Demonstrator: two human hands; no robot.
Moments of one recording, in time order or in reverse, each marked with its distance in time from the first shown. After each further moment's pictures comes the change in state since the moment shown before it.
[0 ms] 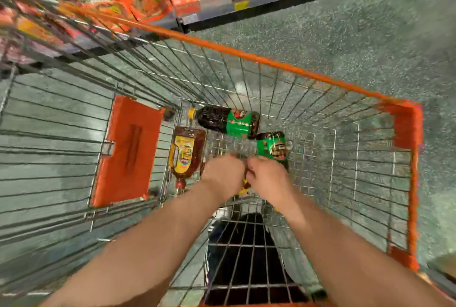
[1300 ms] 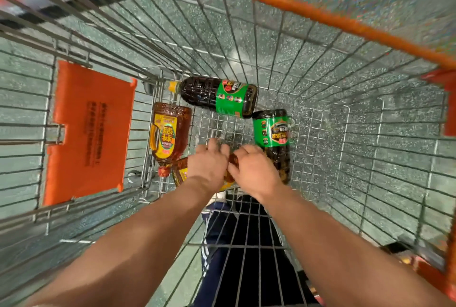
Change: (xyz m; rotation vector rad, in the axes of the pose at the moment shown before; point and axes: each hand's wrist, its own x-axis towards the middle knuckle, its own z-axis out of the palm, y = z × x) left_hand 0.054 -0.010 0.091 0.058 -0.120 -0.198; right_hand 0.029 0.029 0.070 -0.007 -0.137 0.060
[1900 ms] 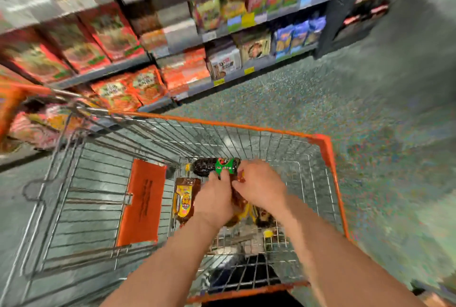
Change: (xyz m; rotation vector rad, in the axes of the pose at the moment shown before) left_hand -0.178 0.011 -0.159 -0.241 0.358 0.042; right_hand -0.149 -0.083 -0.207 0.072 0.327 0.055
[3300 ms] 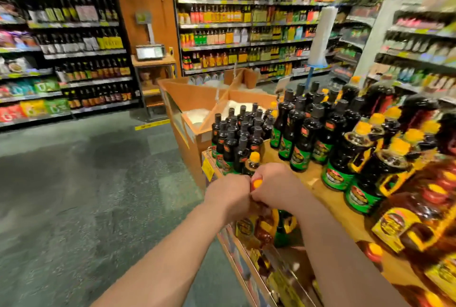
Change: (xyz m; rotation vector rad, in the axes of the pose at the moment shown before) left_hand -0.490 0.438 0.047 0.571 -0.159 1.827; right_hand -0.698 0.109 -0.051 0.242 0.881 1.440
